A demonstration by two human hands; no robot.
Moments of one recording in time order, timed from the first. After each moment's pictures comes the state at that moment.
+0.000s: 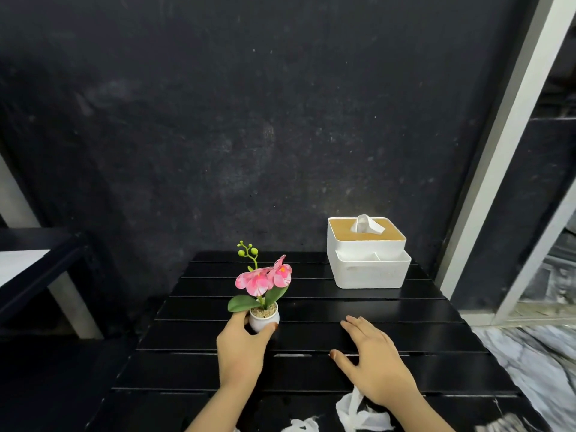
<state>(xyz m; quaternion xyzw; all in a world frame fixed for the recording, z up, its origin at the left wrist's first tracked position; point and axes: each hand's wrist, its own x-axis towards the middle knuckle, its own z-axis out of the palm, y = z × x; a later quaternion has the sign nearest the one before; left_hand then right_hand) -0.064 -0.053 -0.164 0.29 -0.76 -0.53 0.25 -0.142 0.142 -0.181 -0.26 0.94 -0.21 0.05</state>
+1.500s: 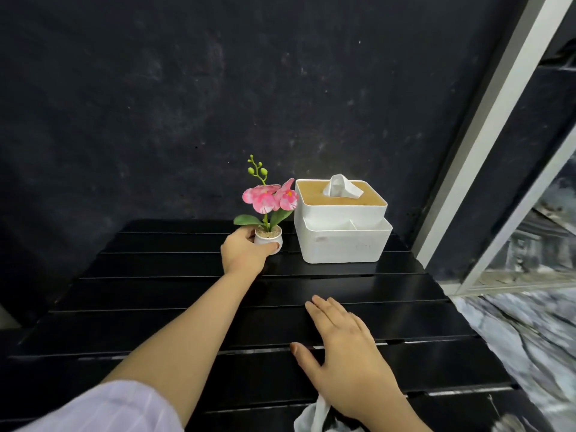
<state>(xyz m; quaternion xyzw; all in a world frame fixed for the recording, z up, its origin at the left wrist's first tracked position) -0.232 -0.050 -0.175 0.27 -0.76 -0.55 0.21 -0.146 0.139 -0.180 -0.27 0.95 -0.18 0.05</state>
